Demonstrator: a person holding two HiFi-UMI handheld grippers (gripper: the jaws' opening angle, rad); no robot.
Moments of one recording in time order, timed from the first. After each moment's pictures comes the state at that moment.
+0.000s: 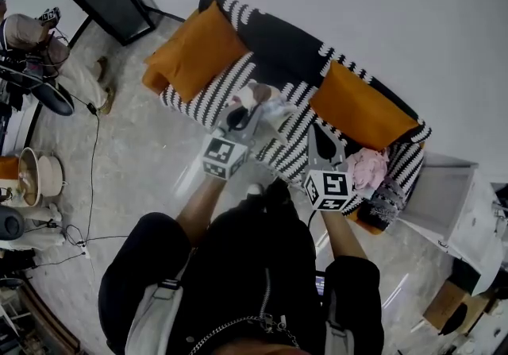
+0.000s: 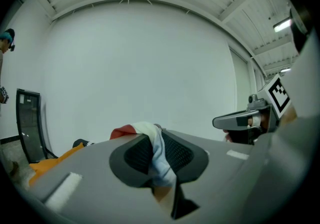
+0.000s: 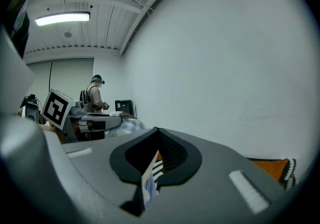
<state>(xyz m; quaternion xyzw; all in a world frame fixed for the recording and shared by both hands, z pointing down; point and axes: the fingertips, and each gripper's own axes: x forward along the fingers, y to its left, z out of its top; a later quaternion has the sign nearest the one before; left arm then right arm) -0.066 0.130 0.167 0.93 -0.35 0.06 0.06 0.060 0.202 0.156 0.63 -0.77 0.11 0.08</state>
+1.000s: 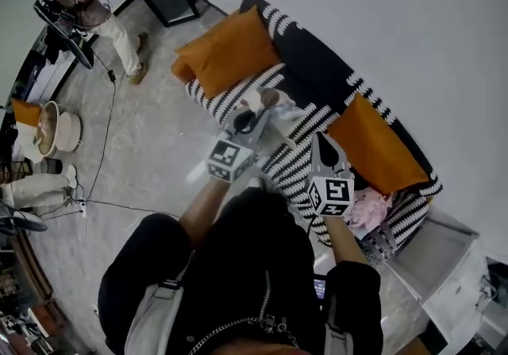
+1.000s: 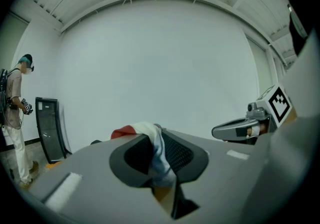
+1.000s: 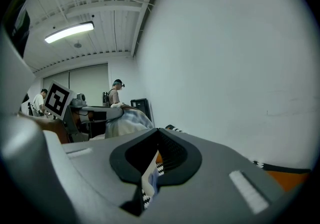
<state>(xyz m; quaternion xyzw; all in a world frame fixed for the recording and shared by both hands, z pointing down) -0.048 0.081 0.161 0.89 -0.45 0.08 0.06 0.088 0.127 0.181 0.52 -0.84 0.14 0.08</state>
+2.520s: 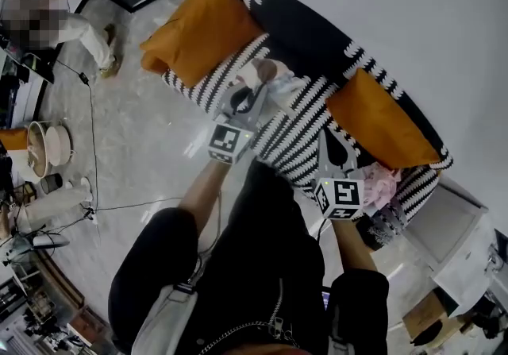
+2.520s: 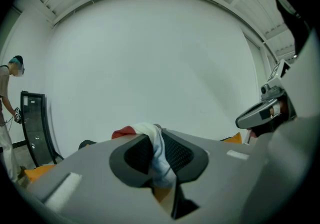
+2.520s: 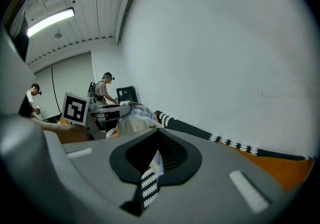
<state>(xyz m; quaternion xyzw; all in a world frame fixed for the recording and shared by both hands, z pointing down) -0.028 -0.042 0.245 0.91 -0.41 0.08 0.04 0.111 0.068 0.252 0.56 -0.79 0.21 0.13</state>
